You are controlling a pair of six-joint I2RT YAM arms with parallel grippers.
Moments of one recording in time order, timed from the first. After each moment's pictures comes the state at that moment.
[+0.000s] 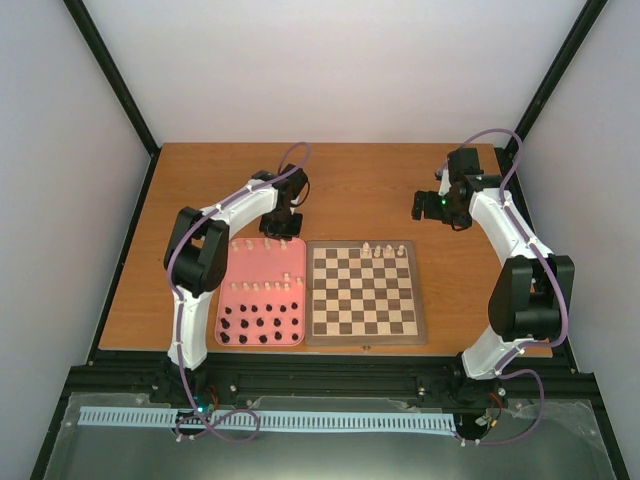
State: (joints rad) left arm -0.47 2.12 1.69 -1.02 -0.07 -0.35; right arm 0.06 1.65 1.37 -0.84 -0.14 0.15
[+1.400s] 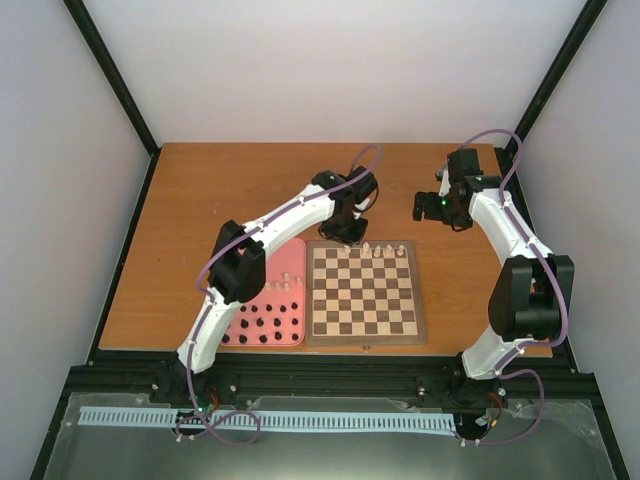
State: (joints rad) left arm -0.78 2.29 2.14 -1.20 0.05 -0.38; right arm 0.06 1.65 1.37 -0.84 -0.12 0.15
